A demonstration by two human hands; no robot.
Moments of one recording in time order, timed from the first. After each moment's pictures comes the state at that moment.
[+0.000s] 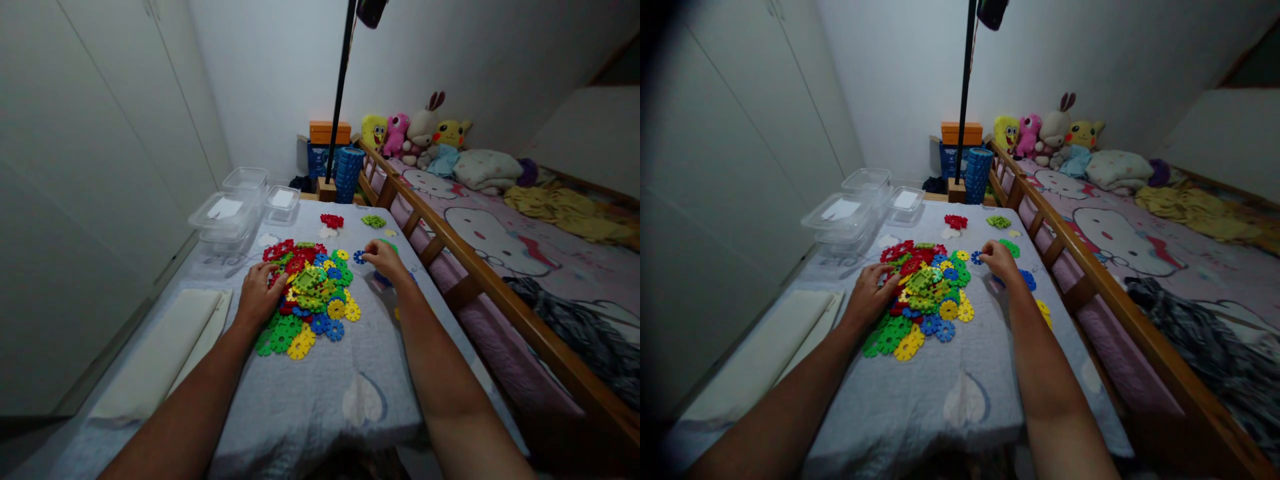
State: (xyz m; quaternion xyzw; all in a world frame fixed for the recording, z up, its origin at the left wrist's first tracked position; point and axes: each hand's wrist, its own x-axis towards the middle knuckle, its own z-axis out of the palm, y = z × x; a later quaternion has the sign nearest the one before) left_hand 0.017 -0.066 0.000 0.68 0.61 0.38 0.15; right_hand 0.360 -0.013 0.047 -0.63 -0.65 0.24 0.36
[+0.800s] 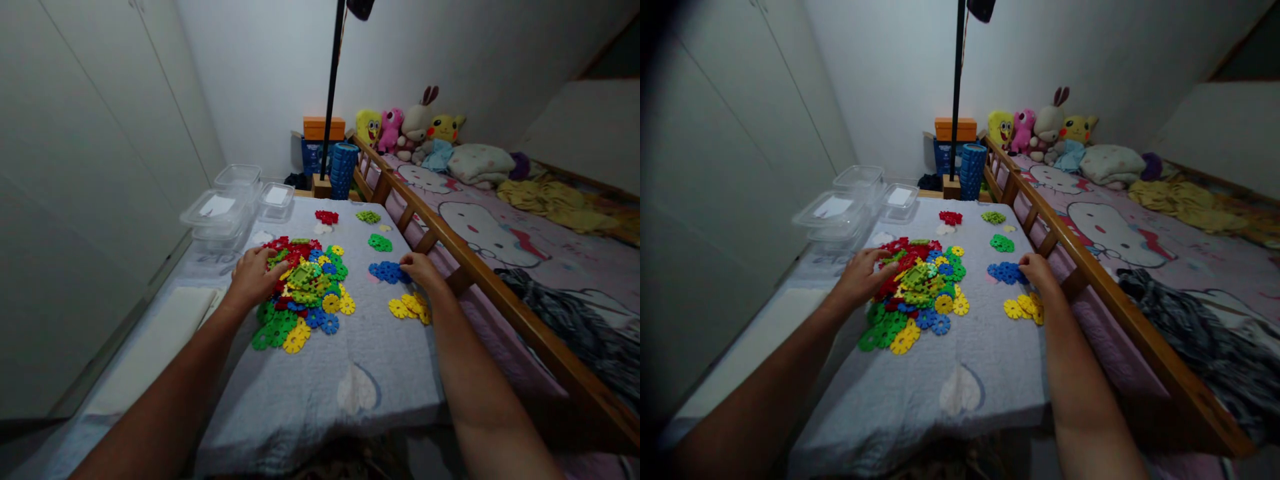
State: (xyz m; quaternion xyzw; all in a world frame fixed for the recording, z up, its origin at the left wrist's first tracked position) left_hand 0.019 -0.051 0.039 0.70 0.64 0.29 0.14; right_hand 0.465 -0.063 0.041 -0.76 -0.56 0.19 0.27
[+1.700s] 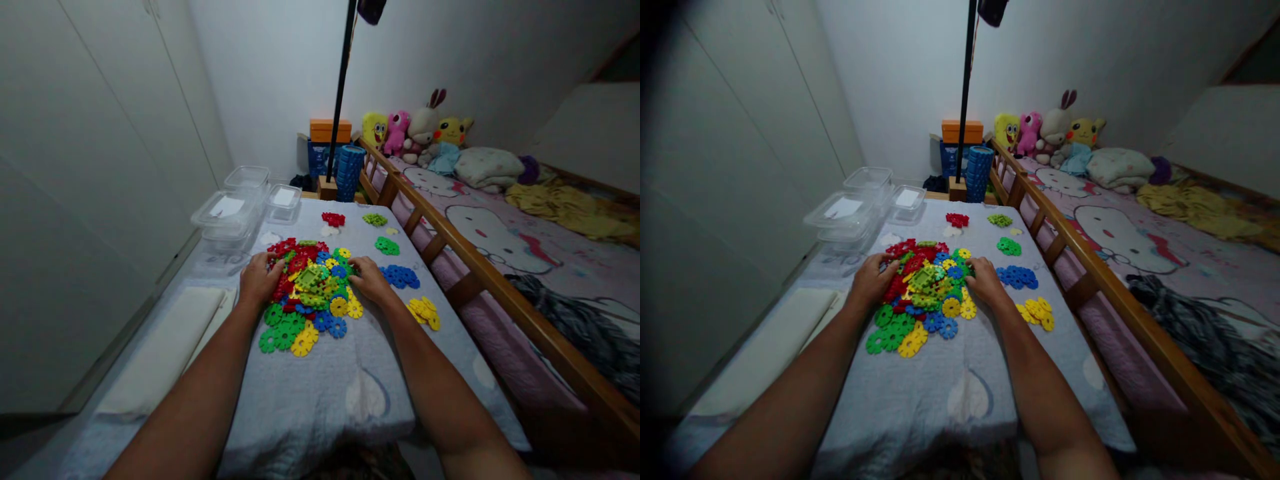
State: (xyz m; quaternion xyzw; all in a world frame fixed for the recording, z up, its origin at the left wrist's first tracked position) left_hand 0.009 -0.033 0.002 0.66 0.65 0.34 0.15; right_hand 0.317 -0.057 0.015 -0.61 -0.74 0.15 0.24
